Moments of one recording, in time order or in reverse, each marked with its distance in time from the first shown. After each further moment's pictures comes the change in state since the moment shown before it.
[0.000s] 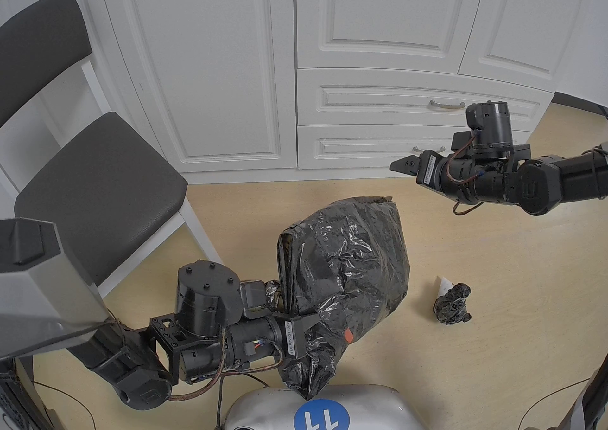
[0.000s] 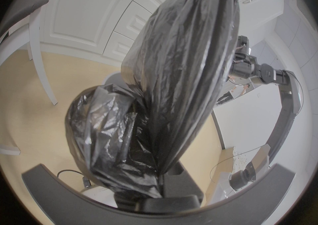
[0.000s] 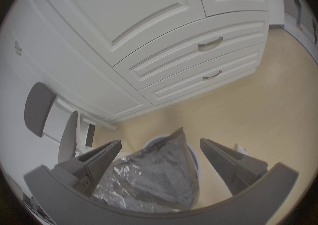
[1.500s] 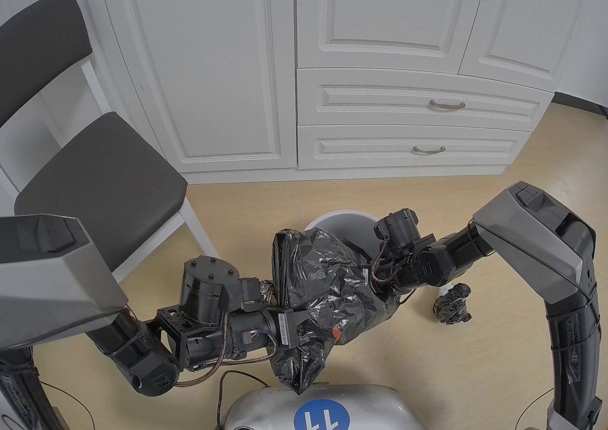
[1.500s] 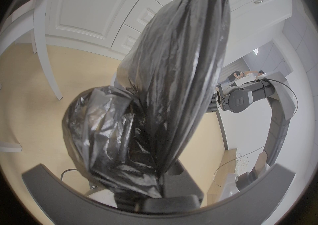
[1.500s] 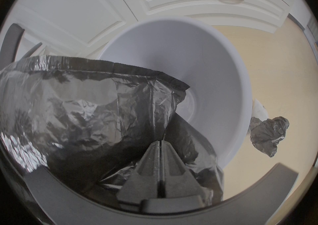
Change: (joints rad) left arm 0.073 0.075 -0.038 0.019 -0.041 0.003; right arm 0.116 0.475 -0.068 0.048 0.001 -0.067
